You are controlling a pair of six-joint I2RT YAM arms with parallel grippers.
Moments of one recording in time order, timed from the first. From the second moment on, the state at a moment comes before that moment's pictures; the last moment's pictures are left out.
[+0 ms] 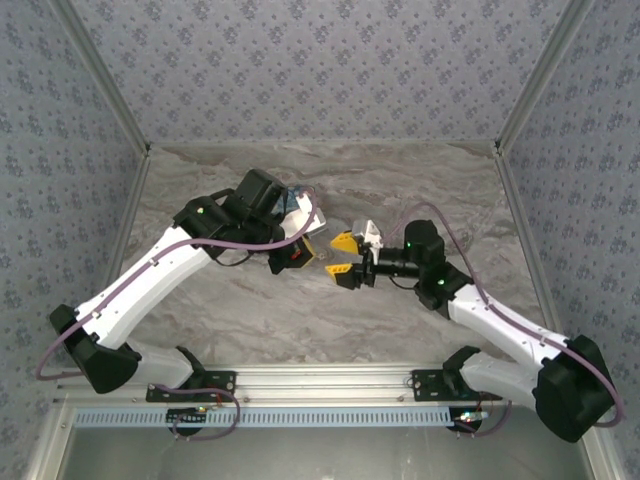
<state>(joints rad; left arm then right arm) -0.79 1.35 1.51 -1.08 0.39 0.27 0.61 1.07 0.62 0.29 -0.75 -0.06</state>
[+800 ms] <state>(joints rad) -0.79 1.35 1.50 -1.08 0.39 0.30 0.64 1.12 0.66 0.28 -0.78 -0.06</state>
